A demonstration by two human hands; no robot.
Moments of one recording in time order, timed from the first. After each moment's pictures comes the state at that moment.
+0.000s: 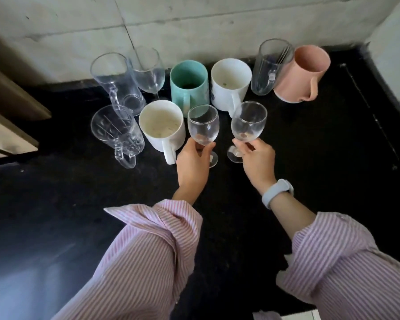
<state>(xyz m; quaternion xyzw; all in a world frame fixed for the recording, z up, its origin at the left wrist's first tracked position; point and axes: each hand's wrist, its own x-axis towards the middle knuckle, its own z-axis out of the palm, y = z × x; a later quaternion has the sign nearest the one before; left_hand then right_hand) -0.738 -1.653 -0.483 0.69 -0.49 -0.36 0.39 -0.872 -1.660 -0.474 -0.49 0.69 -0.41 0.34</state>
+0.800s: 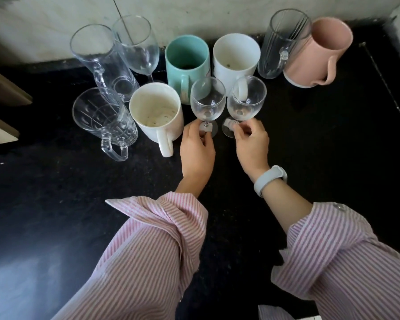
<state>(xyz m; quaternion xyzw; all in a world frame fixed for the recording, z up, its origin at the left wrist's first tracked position) -0.747 -1.668 -0.503 0.70 -0.53 -0.29 0.38 -0.857 -1.682 -0.502 -0.51 0.69 -0.40 0.32</state>
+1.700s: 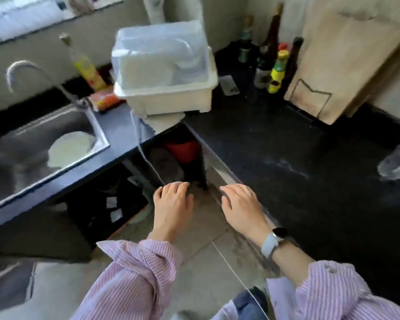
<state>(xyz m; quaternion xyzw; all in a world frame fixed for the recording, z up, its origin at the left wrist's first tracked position) -0.496 -1.101 -0.372 0.96 -0.22 0.02 0.18 -0.569 -1.265 -0.378 -0.96 0.11 -0.05 0.27</state>
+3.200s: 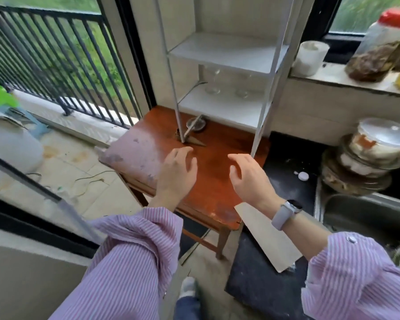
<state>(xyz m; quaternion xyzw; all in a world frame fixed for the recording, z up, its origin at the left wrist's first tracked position) -0.192 -0.121 -0.289 0.90 0.25 0.23 0.26 -0.099 -0.273 -0.297 -0.87 -0.37 0.03 0.34</state>
